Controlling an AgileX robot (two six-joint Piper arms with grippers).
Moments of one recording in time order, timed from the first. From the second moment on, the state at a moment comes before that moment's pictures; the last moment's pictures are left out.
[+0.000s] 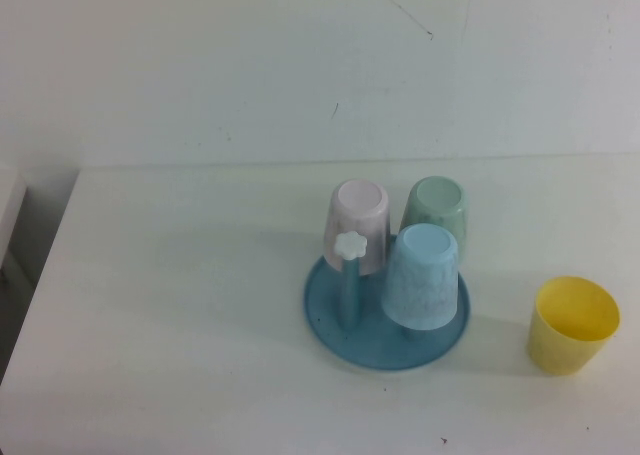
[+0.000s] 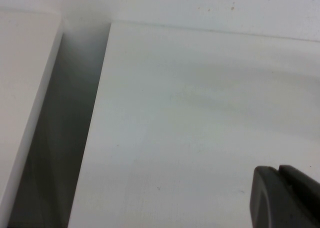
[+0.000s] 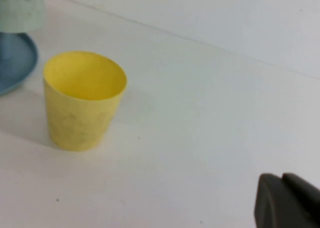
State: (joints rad) right arm 0.02 0.06 -0.12 -0.02 0.50 -0.28; left arm -0.07 -0.01 0.02 -0.05 0.37 -0.18
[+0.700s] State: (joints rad) right arm -0.11 -0.01 0.02 0.03 0.46 -0.19; left arm -0.07 -0.01 0.02 -0.05 0.37 -0.18
